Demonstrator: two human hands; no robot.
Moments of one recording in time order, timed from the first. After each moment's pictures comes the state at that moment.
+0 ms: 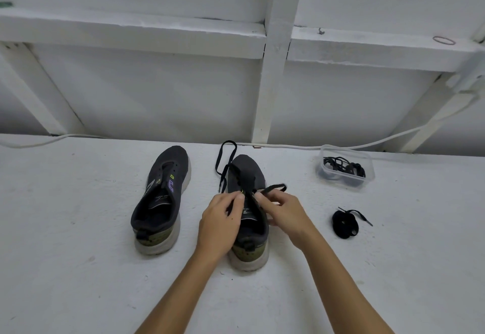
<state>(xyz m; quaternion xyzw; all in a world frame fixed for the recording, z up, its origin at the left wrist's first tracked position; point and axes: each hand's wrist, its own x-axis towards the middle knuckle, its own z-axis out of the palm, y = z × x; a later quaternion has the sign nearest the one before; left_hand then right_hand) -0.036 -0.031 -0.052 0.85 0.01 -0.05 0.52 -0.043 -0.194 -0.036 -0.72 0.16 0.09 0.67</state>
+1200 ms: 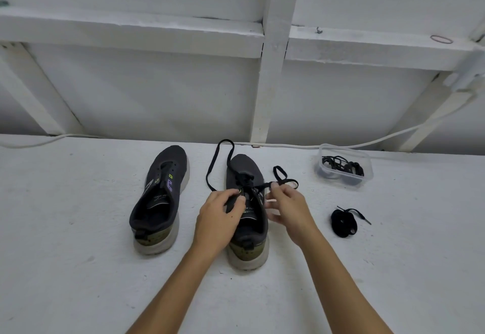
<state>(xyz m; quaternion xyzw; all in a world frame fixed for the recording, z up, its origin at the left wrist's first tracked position) -0.031 -0.026 -0.047 0.87 -0.02 -0.06 0.49 -0.034 -0.197 -0.040 -0.66 0.27 0.04 0.70</state>
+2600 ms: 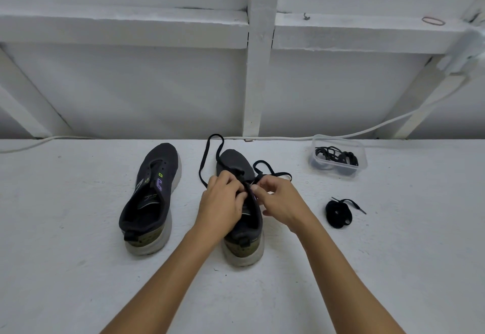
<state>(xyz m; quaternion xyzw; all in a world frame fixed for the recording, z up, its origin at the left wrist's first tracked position) -0.008 -0.047 -0.042 0.95 -0.19 0.02 0.27 -0.031 -0.207 -0.038 -0.81 0.13 0.06 0.57</state>
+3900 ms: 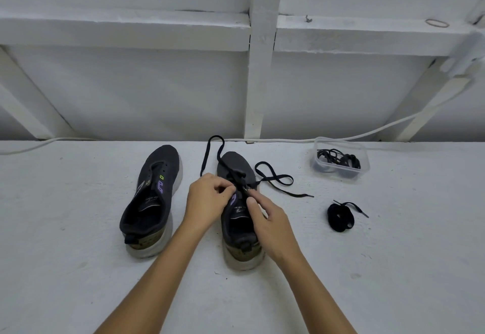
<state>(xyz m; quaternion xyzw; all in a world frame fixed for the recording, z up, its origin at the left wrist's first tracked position) 0.013 -0.027 -0.041 0.91 -0.07 0.00 0.40 -0.075 -0.166 -0.039 -0.76 0.14 0.00 0.63</state>
